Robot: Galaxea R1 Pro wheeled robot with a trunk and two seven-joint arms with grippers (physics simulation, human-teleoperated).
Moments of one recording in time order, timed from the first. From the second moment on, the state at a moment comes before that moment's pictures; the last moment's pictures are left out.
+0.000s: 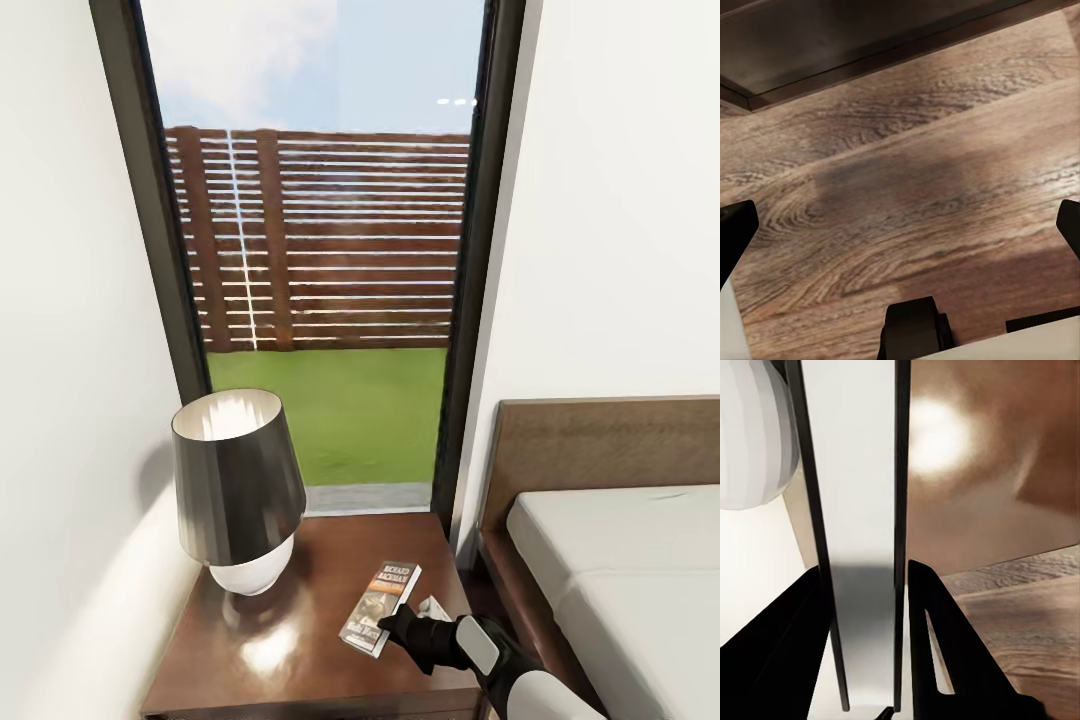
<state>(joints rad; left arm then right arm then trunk) -0.20 0.03 -0.93 -0.14 0.65 -0.17 0.10 -0.61 0.13 -0.23 -0.26 -0.46 0.58 0.29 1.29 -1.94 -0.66</state>
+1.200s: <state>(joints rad) -0.20 0.03 -0.93 -0.14 0.65 -0.17 0.10 -0.63 0.13 -0.24 -0.26 -0.47 0.61 0.17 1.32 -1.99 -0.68</state>
